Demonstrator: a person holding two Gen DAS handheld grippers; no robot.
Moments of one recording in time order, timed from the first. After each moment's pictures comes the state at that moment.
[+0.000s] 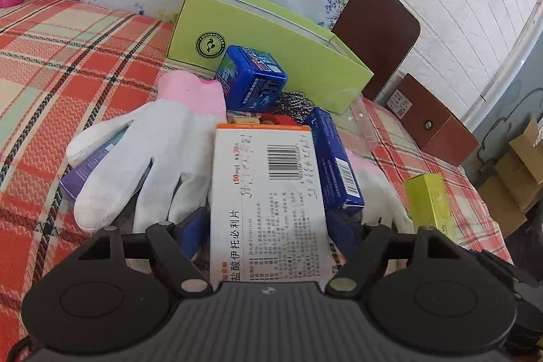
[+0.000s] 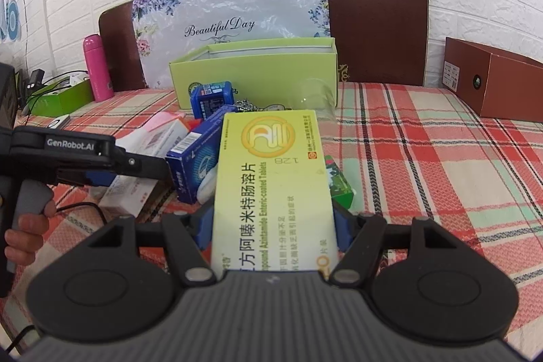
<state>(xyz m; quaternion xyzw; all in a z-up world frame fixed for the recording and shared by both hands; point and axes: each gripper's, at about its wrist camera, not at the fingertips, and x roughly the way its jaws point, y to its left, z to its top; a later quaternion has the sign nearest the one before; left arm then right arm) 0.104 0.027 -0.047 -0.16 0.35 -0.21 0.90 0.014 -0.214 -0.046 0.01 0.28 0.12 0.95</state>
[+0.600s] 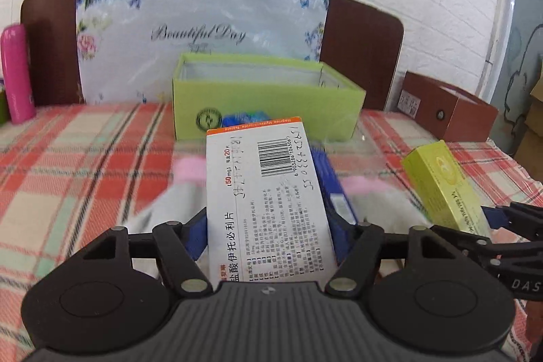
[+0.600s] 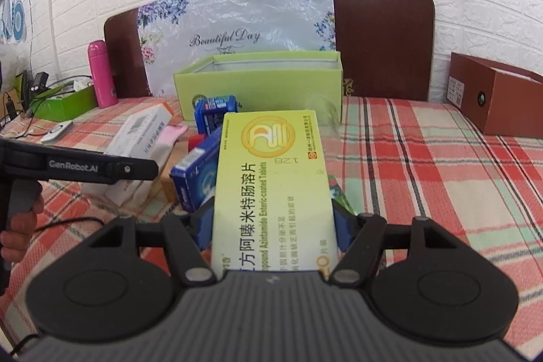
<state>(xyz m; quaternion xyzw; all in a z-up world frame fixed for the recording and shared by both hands) 0.090 0.009 0.000 -0.02 0.26 -0.17 0.95 0.028 -0.215 -0.029 0.00 0.26 0.14 0.96</state>
